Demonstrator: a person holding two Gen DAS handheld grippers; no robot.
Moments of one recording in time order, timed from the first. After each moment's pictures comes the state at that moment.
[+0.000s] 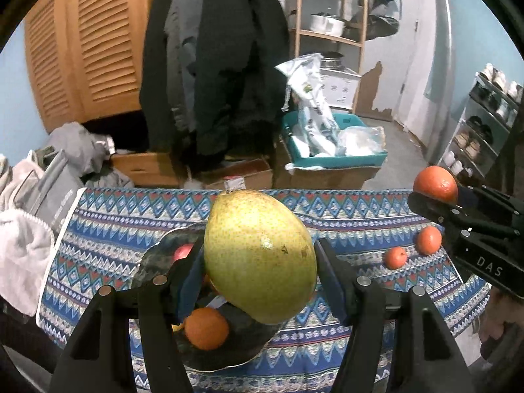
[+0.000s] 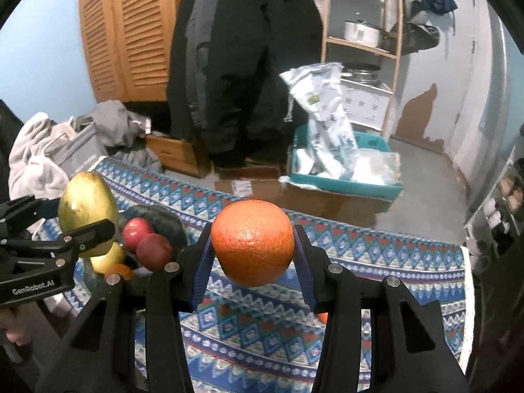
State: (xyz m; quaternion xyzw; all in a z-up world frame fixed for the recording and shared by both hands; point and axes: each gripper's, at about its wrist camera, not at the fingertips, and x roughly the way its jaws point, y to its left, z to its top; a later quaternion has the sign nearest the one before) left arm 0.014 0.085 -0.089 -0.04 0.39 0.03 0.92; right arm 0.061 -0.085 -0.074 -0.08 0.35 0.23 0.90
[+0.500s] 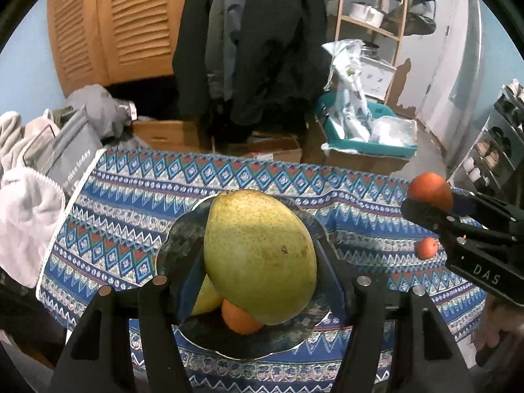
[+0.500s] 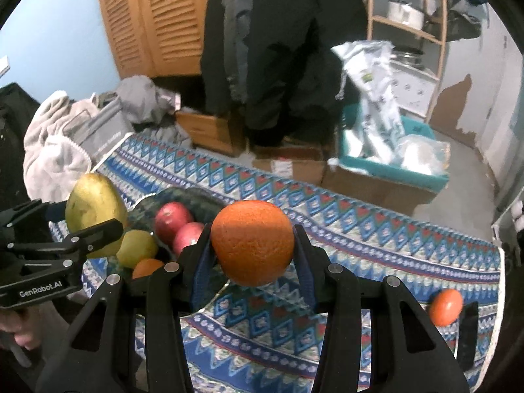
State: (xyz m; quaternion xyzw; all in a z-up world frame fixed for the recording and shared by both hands) left arm 0.006 0.143 -0.128 -0.08 0.43 0.07 0.90; right arm 0.072 -0.017 -0.113 -0.08 0.40 0.28 0.87
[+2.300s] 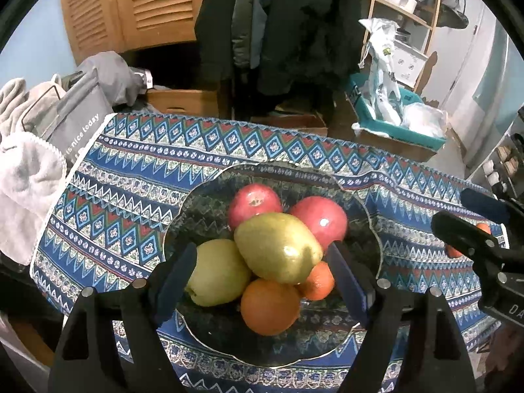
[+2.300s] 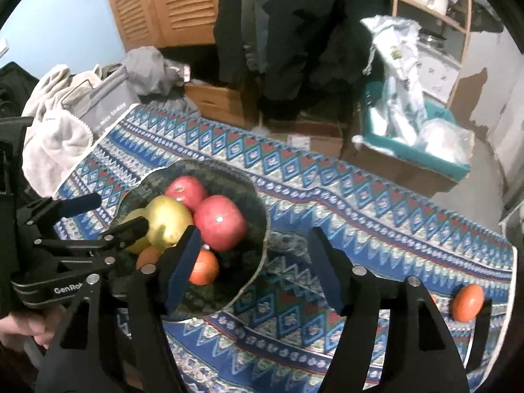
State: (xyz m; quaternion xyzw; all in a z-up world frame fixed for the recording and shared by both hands) left arm 0.019 0.170 -0.170 -0.10 0.46 0.10 0.87; right arm 0.073 0.014 -0.137 -0.11 0.43 0.27 0.85
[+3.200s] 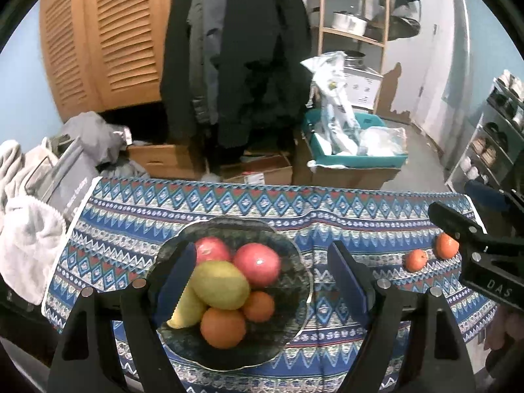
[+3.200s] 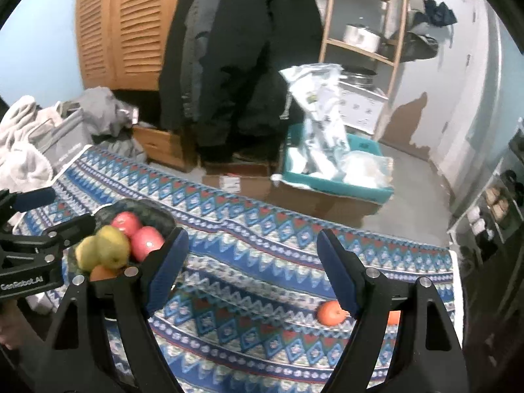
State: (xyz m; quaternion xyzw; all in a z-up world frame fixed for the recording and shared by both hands) left arm 0.016 0.097 -0.098 -0.04 0.39 0.06 0.92; right arm 0.061 -0.068 -0.081 -0.12 0.35 0.17 0.91
